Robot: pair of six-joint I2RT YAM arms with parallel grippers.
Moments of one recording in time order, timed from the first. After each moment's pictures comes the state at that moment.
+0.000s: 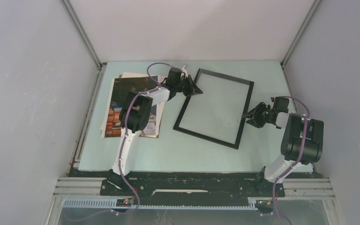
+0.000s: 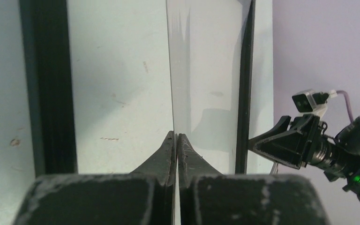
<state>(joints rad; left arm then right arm) -0.45 2.40 1.72 0.15 0.56 -0.83 -0.28 1.66 0.75 -0.06 -0.58 0.61</state>
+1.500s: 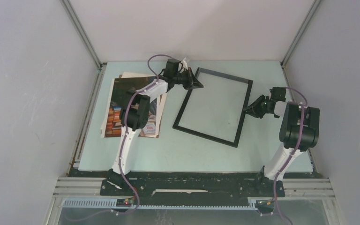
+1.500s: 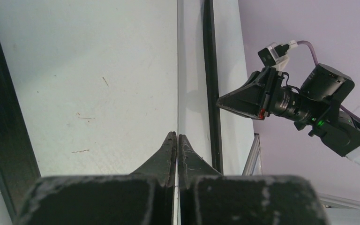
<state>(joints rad) -0.41 2.45 1.96 -0.03 0.75 -0.77 -0.24 1.85 0.98 -0.12 -0.49 0.62</state>
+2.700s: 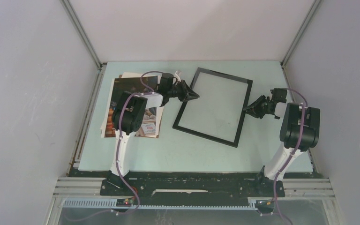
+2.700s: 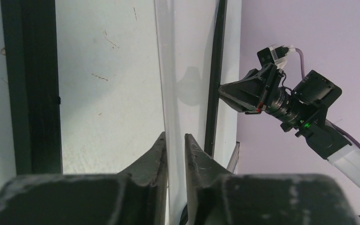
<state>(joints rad) -0.41 2.27 1.47 0.33 0.69 -0.99 -0.26 1.85 0.97 -0.07 -0.52 0.63</state>
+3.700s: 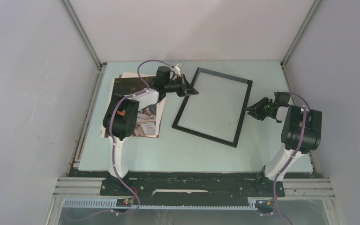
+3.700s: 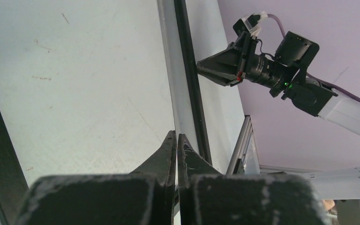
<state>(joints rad) -0.40 2.11 1.44 0.23 0.77 -0.78 -0.30 1.83 0.88 0.04 -0.55 0.70</state>
